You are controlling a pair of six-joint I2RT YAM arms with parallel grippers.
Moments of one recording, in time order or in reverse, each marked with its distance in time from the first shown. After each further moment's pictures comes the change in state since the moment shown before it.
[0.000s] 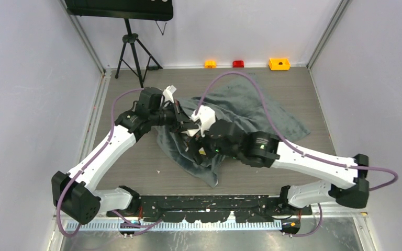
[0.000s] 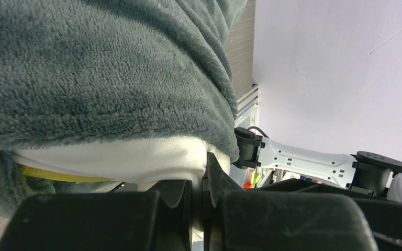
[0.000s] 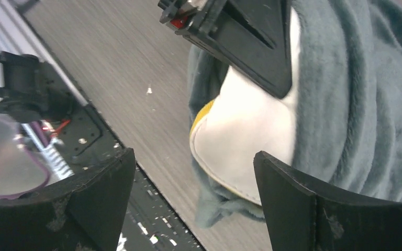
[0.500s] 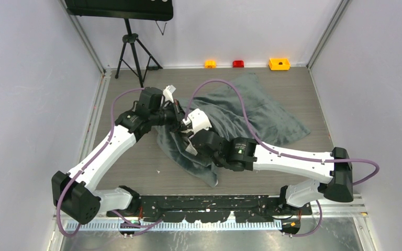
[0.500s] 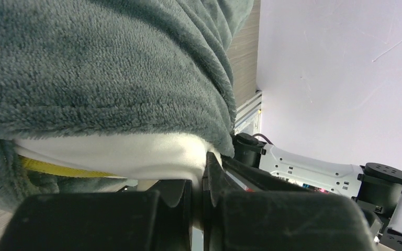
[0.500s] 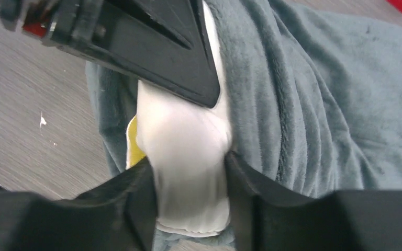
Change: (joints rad) left arm -0.005 0.000 0.003 0.000 -0.032 -0.005; right arm 0.060 0.168 -0.027 0.057 0.444 -0.058
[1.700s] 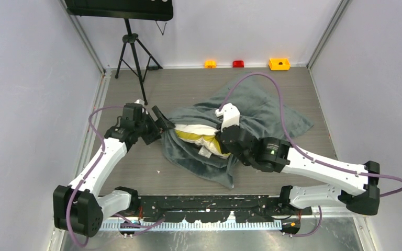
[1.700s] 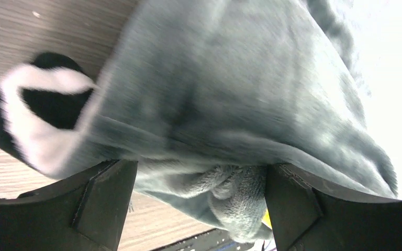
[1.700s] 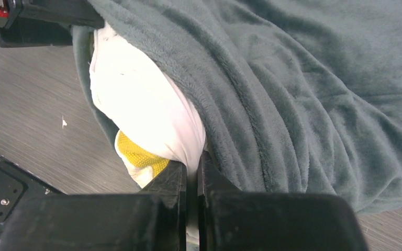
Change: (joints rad) left arm 0.246 -0.121 -0.301 0.030 -0.272 0.051; right arm -0.066 -0.245 -0.130 -0.073 -0.058 0.181
